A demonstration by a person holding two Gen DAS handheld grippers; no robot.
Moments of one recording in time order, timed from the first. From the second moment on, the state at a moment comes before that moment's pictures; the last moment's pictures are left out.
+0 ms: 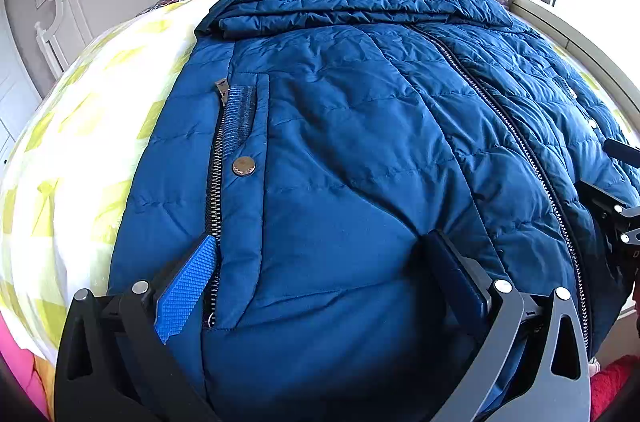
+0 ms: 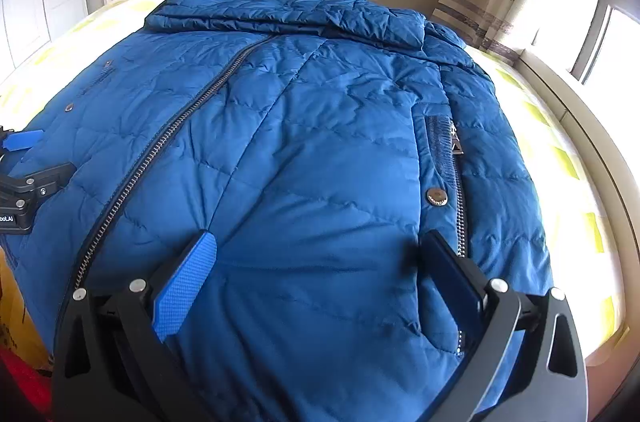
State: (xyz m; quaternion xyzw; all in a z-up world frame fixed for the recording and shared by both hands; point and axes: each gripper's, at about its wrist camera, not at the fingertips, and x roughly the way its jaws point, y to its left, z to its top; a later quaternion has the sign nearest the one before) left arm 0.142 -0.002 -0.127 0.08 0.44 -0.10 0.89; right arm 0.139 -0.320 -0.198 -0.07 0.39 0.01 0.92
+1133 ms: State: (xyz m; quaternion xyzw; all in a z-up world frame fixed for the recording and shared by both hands) left arm 0.112 0.085 -0.120 -0.08 0.44 -0.18 0.87; right arm 0.046 -0.433 -0.199 0.10 0.35 0.06 0.93
